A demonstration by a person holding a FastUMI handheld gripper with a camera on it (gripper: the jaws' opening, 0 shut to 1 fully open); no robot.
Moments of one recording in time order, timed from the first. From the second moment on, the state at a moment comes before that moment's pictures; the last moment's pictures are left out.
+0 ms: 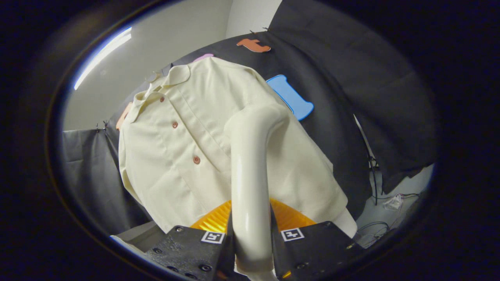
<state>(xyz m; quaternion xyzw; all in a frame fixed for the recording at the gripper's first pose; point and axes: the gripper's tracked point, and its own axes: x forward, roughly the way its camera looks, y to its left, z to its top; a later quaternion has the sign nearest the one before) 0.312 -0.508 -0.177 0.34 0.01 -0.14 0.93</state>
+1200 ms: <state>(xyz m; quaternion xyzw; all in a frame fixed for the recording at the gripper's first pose) 0.221 -0.434 -0.289 0.42 0.09 -0.20 0.88</state>
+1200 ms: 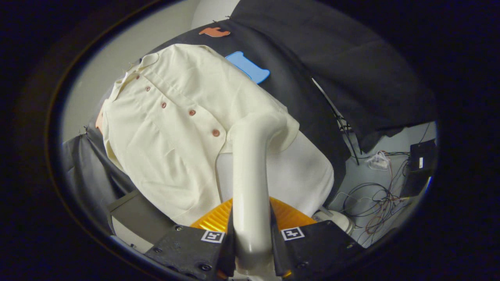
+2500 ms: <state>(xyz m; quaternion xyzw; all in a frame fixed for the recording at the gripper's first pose) 0.072 -0.047 0.030 0.16 -0.07 -0.02 0.98</state>
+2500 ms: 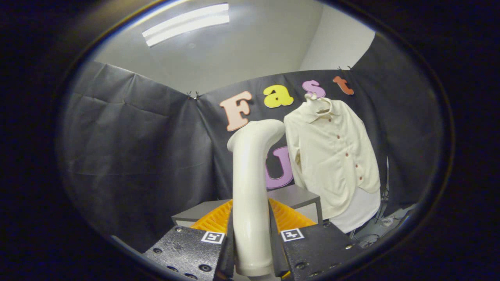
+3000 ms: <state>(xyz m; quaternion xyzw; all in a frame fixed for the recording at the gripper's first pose) 0.032 -0.030 0.003 0.15 -0.04 -0.06 0.99</state>
